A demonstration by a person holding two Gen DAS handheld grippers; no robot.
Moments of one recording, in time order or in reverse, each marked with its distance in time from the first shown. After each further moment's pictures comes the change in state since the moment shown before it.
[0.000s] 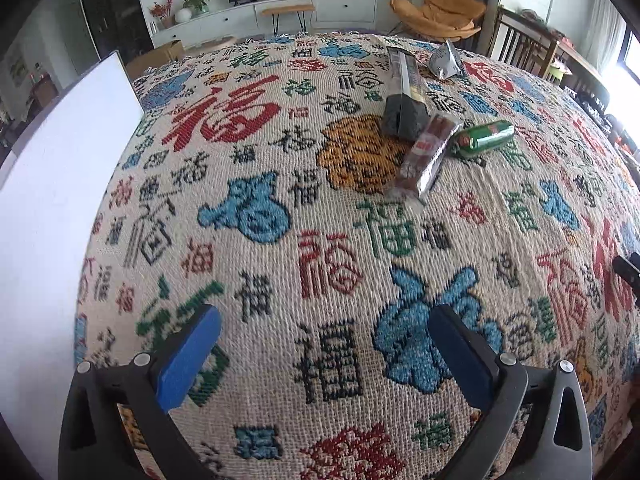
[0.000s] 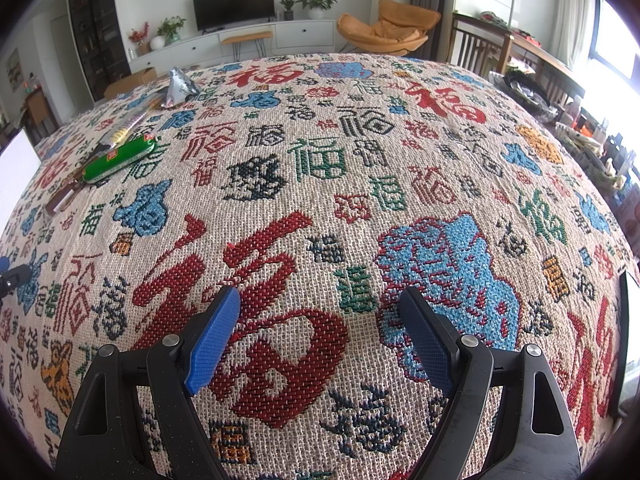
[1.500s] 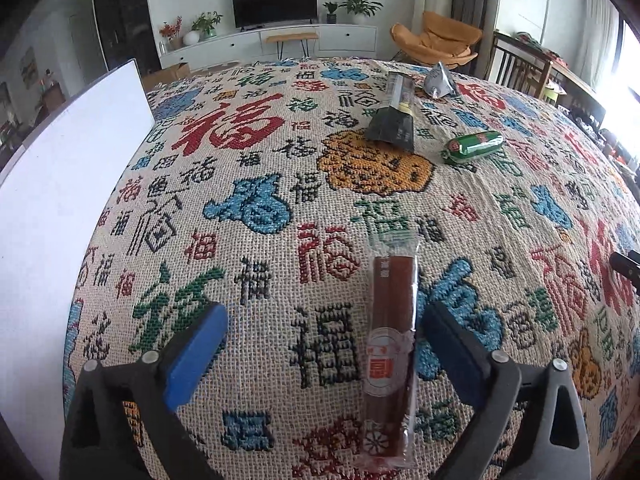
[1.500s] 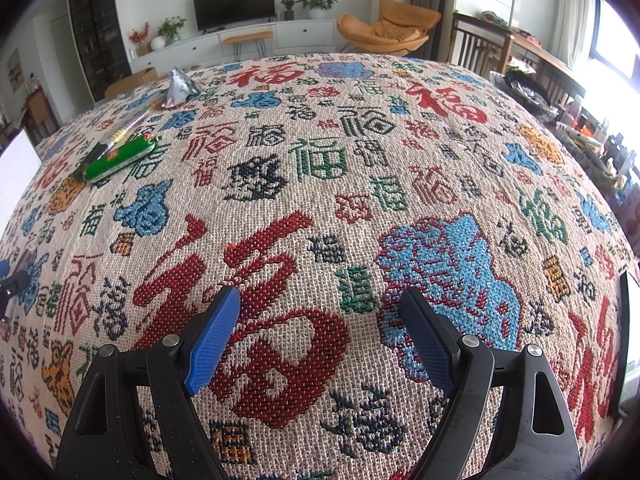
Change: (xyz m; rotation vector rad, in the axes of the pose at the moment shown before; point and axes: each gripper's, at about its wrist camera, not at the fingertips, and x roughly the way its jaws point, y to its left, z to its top) left arm -0.005 0.000 -0.029 -0.021 -0.122 -0.002; right arm 0.001 -0.001 0.000 0.000 0.000 -0.001
